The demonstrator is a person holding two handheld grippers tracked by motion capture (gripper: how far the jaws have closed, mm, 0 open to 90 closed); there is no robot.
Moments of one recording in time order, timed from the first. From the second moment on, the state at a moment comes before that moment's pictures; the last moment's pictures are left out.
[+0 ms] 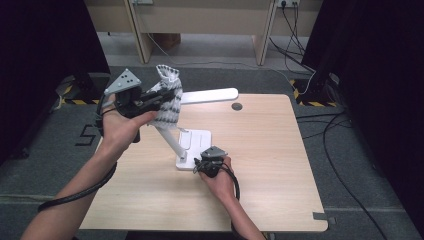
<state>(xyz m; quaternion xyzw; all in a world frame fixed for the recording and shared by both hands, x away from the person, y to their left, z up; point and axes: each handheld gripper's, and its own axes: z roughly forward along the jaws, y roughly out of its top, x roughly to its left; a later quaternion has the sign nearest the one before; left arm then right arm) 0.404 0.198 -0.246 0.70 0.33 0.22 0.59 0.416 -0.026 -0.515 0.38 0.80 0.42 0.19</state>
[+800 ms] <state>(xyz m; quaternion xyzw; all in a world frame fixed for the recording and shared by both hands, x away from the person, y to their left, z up) 0.410 0.173 -0.241 0.71 0.32 0.22 0.59 0.416 -0.026 -0.515 0.38 0.80 0.42 0.19</state>
